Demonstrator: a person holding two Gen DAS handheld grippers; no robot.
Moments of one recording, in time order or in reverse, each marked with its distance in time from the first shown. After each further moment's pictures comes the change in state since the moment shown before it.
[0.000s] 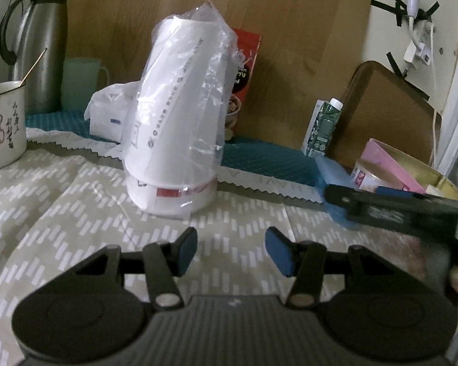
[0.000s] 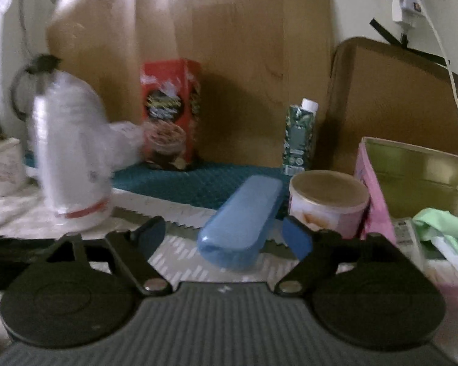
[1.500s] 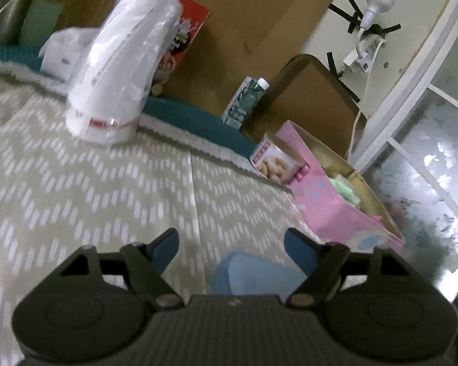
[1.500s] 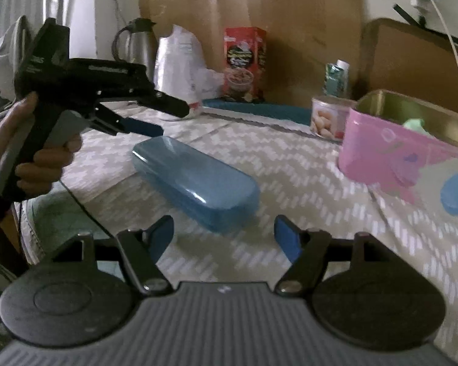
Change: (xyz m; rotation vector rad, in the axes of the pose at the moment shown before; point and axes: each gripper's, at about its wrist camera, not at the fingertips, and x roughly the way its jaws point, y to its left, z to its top) left arm -0.046 -0.004 -0.022 -0.161 0.146 -0.361; right arm -0.158 -0.041 -0.107 -0.137 0.060 0.343
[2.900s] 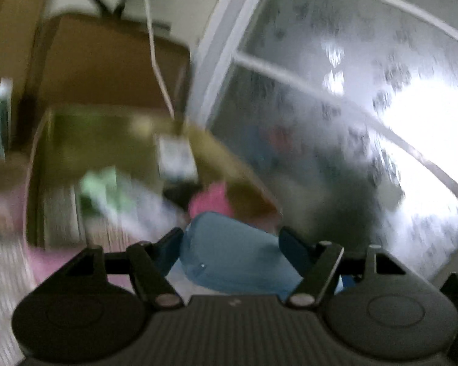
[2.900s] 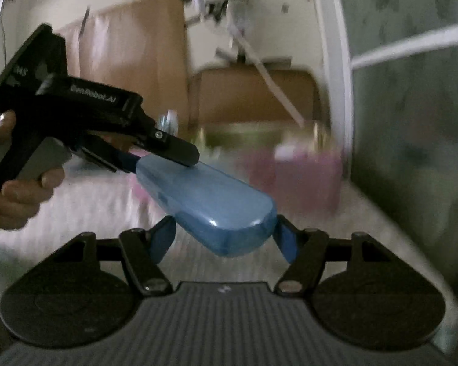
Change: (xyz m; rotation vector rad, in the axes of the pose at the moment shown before) left arm 0.155 -0.275 0.006 0.450 0.145 -0.292; right arm -0.135 -0.140 -0.052 0.207 -0.302 -0.423
